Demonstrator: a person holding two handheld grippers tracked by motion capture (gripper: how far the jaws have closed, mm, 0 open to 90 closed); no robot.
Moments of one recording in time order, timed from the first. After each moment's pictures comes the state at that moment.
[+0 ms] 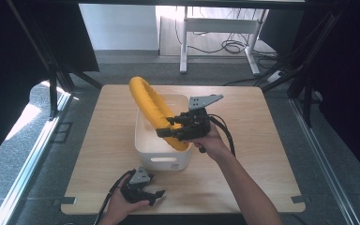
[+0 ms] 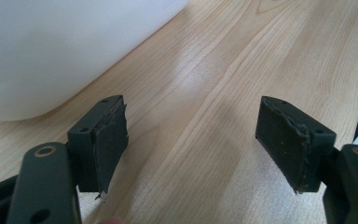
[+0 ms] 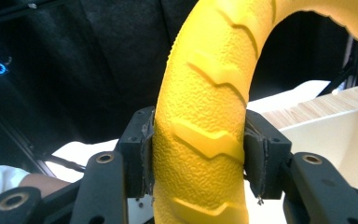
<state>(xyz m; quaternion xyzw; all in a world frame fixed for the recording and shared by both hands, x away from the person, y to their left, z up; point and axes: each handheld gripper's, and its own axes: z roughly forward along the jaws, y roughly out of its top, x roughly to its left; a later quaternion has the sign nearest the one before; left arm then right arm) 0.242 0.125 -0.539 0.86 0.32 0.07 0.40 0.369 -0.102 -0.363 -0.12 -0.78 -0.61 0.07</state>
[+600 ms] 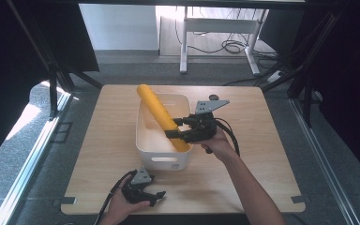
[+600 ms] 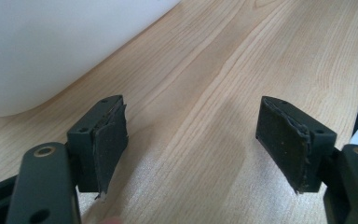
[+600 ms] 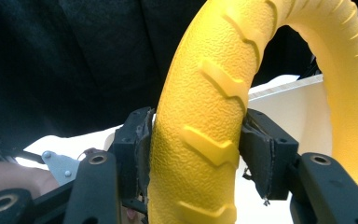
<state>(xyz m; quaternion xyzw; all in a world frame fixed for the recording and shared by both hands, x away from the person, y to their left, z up) 0.242 0.122 -0.541 0.86 0.31 0.07 0.40 0.375 -0.123 -0.384 -0.14 -0.79 -0.60 0.03</state>
